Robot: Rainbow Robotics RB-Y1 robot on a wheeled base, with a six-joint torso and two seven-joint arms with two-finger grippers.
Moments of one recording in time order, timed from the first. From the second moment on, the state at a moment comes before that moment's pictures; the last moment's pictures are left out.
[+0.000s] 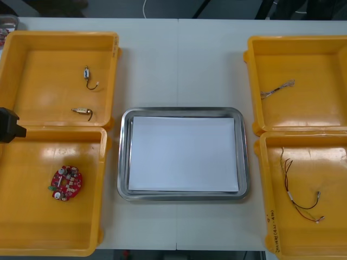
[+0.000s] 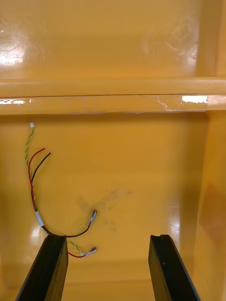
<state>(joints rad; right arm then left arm) -0.04 -0.63 -0.51 -2.29 -0.75 1.92 1.48 -0.21 0.74 0.35 -2.17 0.81 1.91 -1.27</state>
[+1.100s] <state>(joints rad) 0.00 -0.62 -0.37 -2.29 -0.76 1.92 1.48 -0.07 0.71 0.24 -2.17 0.82 1.79 -1.28</state>
